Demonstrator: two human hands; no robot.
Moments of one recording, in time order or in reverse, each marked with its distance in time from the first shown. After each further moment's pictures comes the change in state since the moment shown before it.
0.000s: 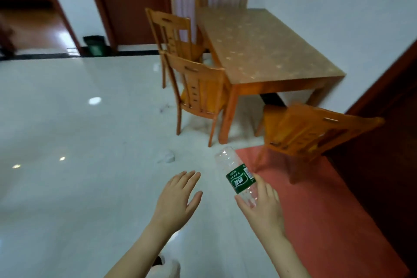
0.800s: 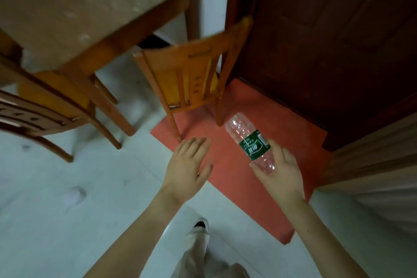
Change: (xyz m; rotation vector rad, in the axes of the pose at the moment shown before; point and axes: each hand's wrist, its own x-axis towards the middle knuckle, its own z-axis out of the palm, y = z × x) left_hand 0.244 0.230 0.301 -0.043 -0.379 0.647; right_hand 0.061 0.368 -0.059 -0.088 0.306 0.535
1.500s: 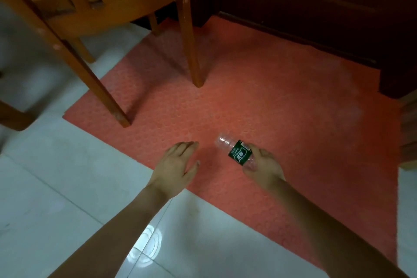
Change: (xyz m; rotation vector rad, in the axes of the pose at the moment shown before) left_hand 0.083 -0.290 0.579 -0.009 -0.220 0.089; right_hand 0.075 0.406 0.572 -0.229 -0.340 0.143
